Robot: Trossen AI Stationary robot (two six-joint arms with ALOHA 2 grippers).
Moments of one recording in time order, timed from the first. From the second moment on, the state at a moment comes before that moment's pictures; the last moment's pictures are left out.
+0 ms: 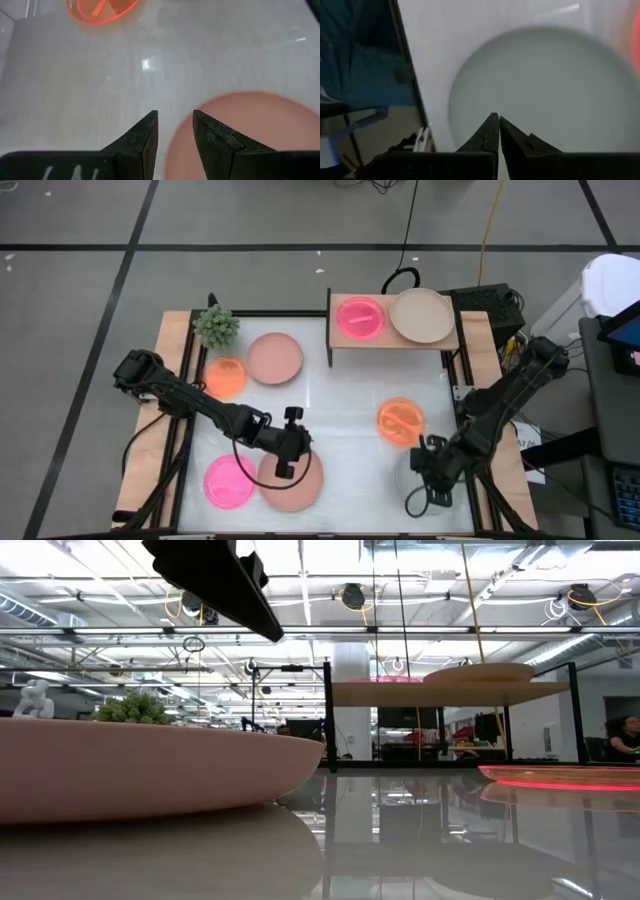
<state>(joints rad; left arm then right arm) -0.41 1.65 1.13 -0.34 -0.25 -0.12 0.82 1.30 0.91 -0.81 -0.11 1.08</state>
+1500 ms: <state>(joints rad) -0.35 1.65 1.13 -0.33 -0.27 -0.10 1.01 1.63 0.92 -0.51 -0.14 1.19</state>
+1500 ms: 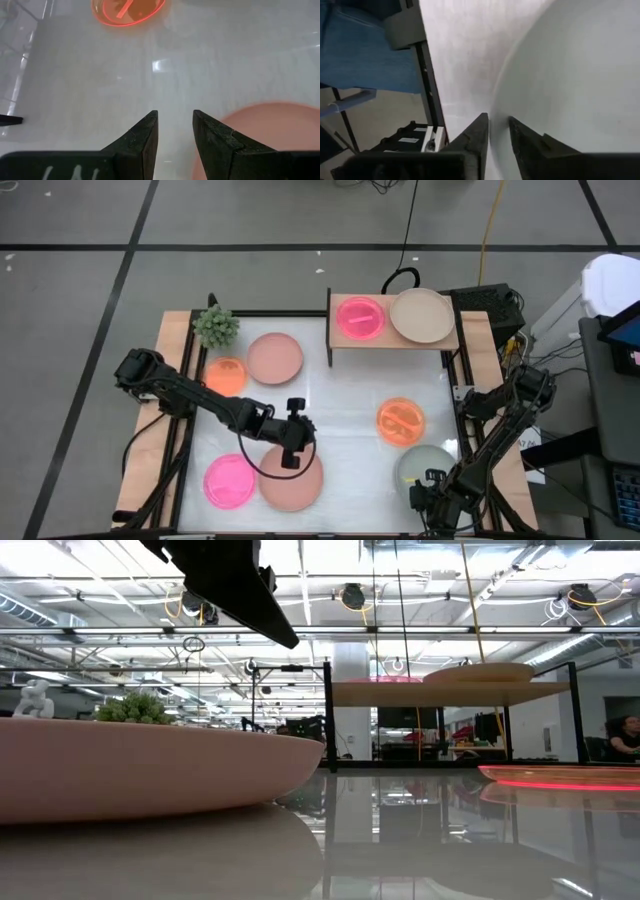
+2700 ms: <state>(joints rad) -0.37 1.71 1.13 0.01 -0.24 0.08 0.92 1.58 0.98 -0.59 0.00 0.94</state>
